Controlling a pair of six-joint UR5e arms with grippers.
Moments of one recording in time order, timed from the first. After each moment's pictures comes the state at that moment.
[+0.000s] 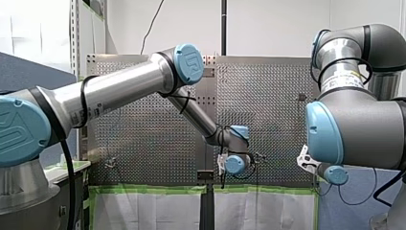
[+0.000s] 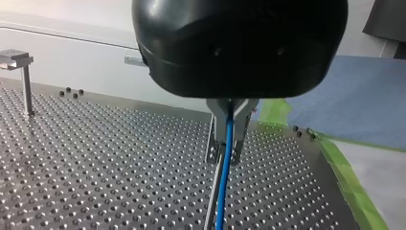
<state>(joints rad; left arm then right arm) -0.84 -2.71 -1.11 -2.57 -1.96 -1.72 1.48 -0.62 1.75 -1.05 1.24 1.93</state>
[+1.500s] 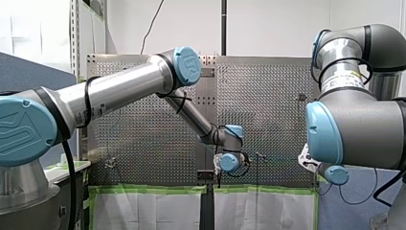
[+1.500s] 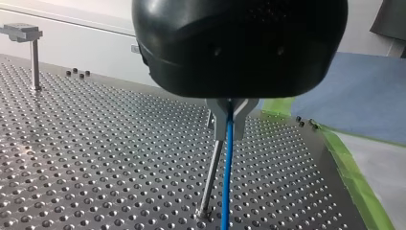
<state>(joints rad) -0.79 -2.71 -1.11 -2.59 -1.91 -1.76 1.47 -0.62 1.75 -1.08 1.25 1.95</state>
